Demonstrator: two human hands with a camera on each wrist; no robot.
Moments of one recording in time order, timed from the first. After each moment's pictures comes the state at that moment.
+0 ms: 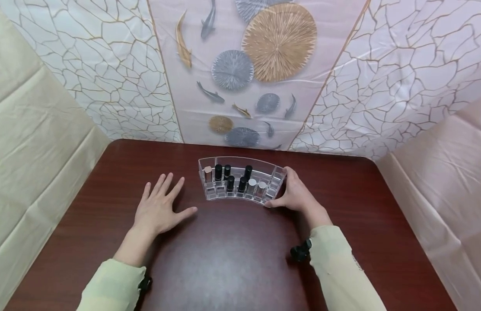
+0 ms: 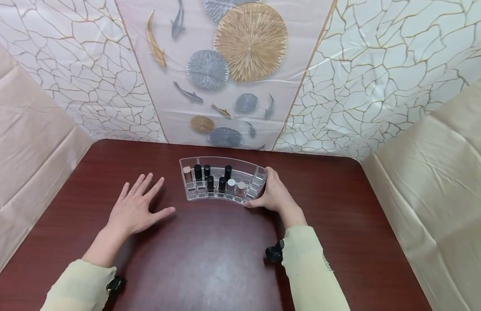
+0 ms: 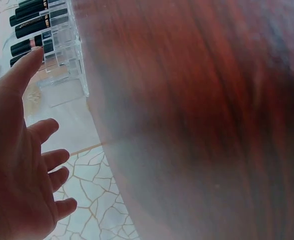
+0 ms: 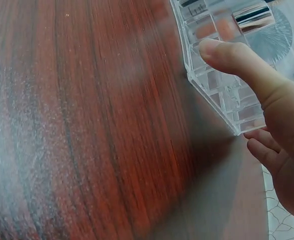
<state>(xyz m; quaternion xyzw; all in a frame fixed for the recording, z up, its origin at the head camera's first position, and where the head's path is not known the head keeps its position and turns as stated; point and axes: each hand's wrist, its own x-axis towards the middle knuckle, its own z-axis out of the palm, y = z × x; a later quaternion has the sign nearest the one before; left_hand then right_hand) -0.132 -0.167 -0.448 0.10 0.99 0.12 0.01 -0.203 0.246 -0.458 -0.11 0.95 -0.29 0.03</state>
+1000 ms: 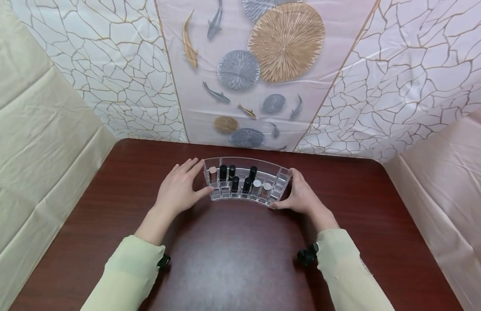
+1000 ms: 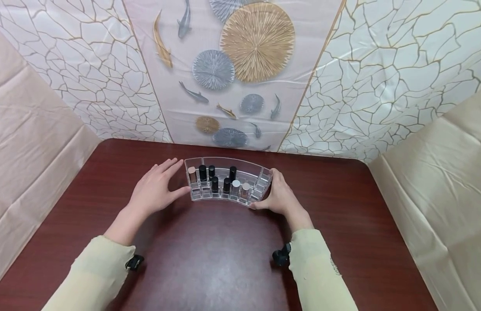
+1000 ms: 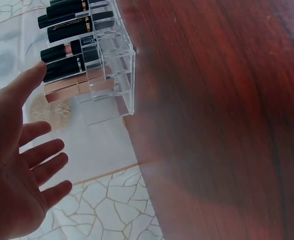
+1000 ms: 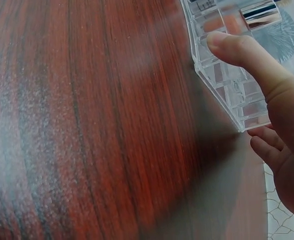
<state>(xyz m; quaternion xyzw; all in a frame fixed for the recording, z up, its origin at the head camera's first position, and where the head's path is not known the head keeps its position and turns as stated) -0.167 -0.130 -0.411 0.15 0.97 0.16 -0.07 -0.201 0.245 -0.461 -0.12 0.95 -0.30 0.02</state>
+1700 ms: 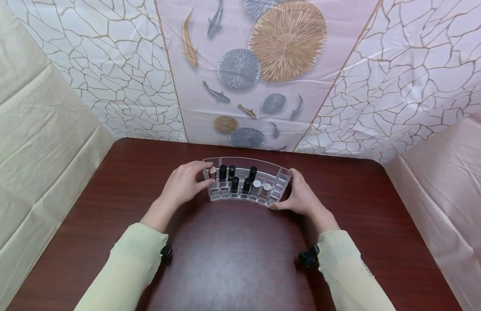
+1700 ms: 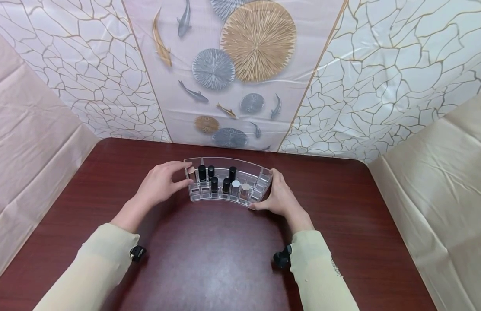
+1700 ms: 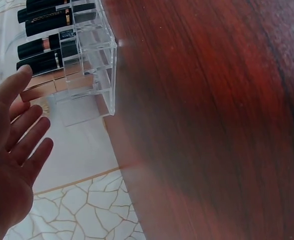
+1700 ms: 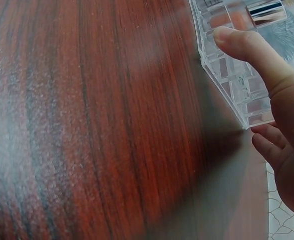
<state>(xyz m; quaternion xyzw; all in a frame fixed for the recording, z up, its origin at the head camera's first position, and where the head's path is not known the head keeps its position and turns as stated) -0.195 -0.126 -0.420 0.19 0.94 0.25 -0.09 -0.202 0.246 -0.465 -0.13 0.95 -0.30 0.00</state>
